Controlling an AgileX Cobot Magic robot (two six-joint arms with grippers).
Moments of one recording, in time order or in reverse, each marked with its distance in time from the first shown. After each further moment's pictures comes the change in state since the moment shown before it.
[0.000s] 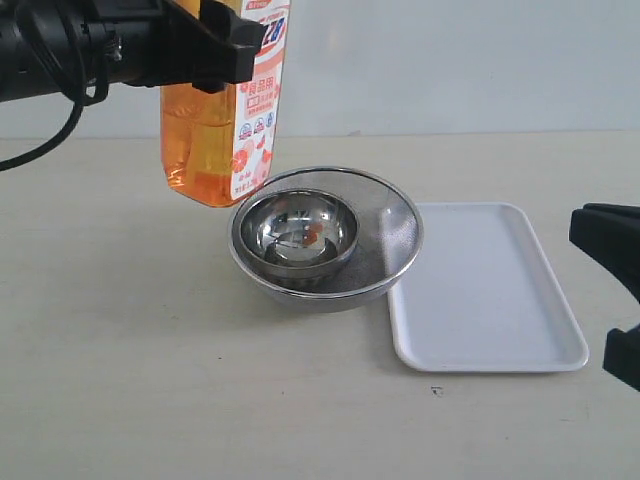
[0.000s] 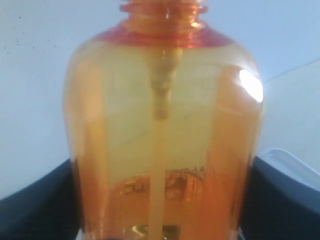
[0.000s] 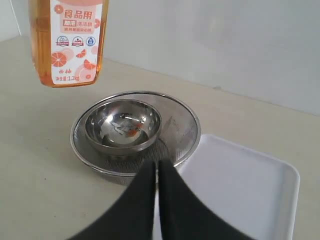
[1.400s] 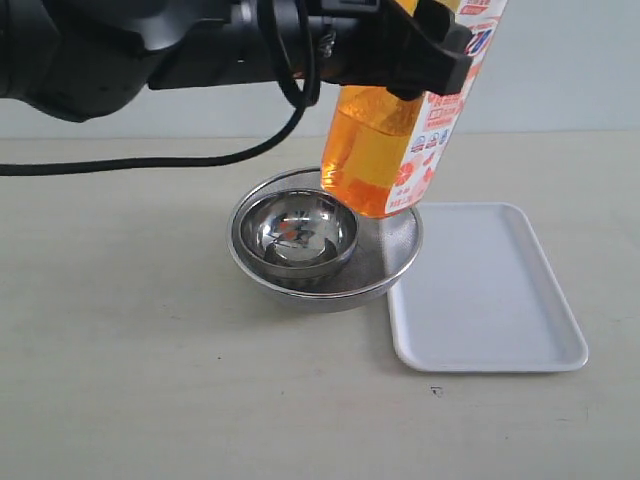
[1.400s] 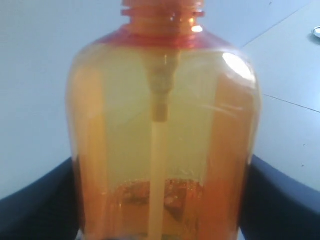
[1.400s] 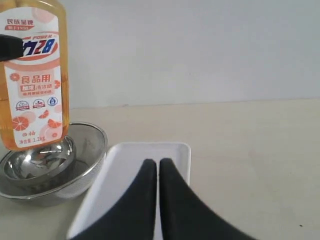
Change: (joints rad) left arm -0.246 0.243 -0.293 0.049 0.065 -0.029; right arm 0.000 -0.579 -0.057 -0.062 0.638 0.130
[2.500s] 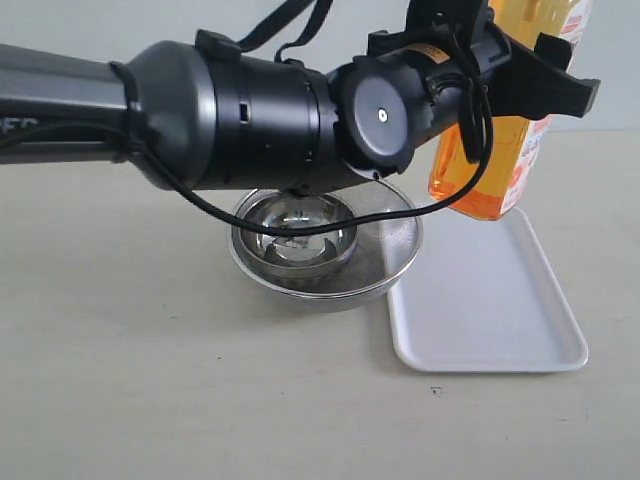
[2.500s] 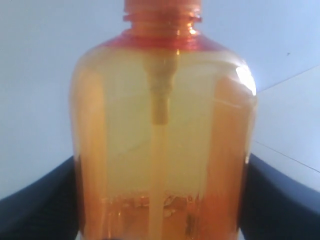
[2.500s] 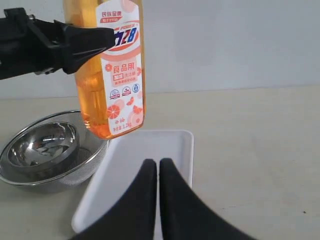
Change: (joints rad) left arm -0.122 0.362 -0.253 0.100 -0.318 -0.267; right arm 0.000 0.000 -0.002 0.052 0.029 -0.031
